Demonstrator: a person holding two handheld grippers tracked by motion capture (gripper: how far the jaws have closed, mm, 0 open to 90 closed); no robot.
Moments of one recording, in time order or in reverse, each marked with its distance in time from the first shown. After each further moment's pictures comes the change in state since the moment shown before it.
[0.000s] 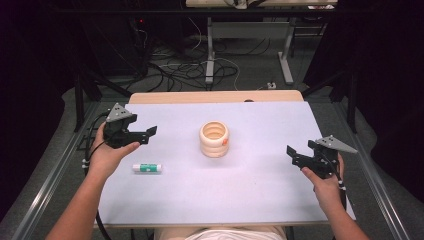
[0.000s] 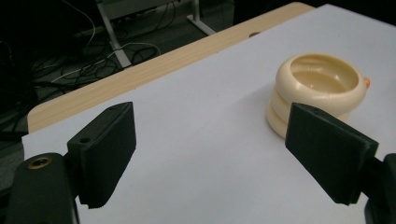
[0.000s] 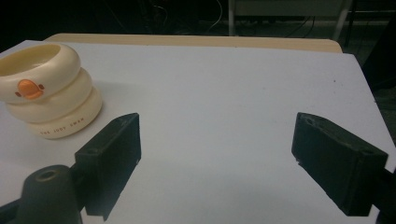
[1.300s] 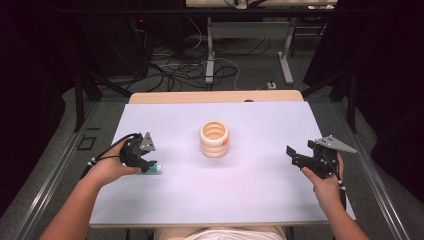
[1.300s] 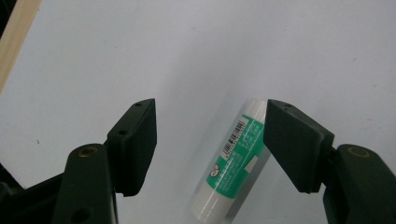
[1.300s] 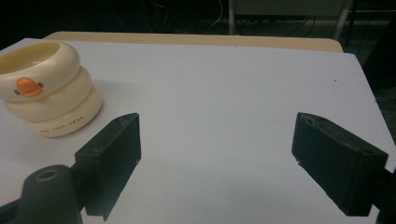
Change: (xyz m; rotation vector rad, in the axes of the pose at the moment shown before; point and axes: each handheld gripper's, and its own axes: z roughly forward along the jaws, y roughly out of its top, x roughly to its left) left arm -0.021 -0.050 0.049 0.485 -0.125 0.513; right arm 0.000 0.000 0.001 0.003 -0.001 -0.003
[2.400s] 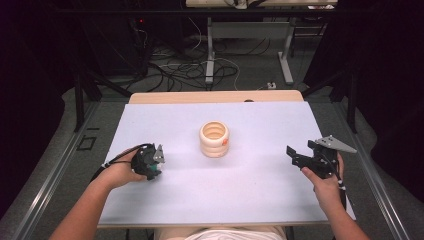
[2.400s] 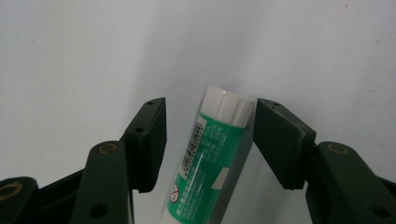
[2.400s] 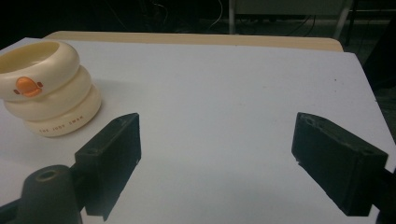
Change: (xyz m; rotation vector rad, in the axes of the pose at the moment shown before) left arm -0.018 0.002 0.039 0.109 -0.093 0.142; right arm -0.001 0.000 0.000 0.003 0.001 0.001
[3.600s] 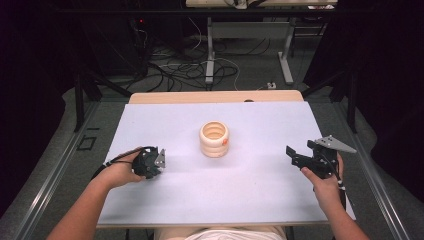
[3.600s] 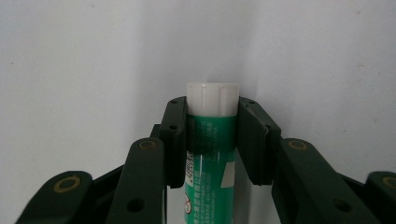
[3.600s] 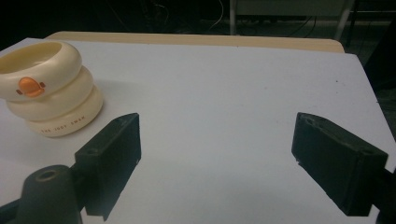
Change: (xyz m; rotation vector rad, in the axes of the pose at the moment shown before) left arm -0.002 0.003 -0.002 0.022 -0.017 0.132; right arm 0.002 0.000 0.000 -0.003 0.005 0.003
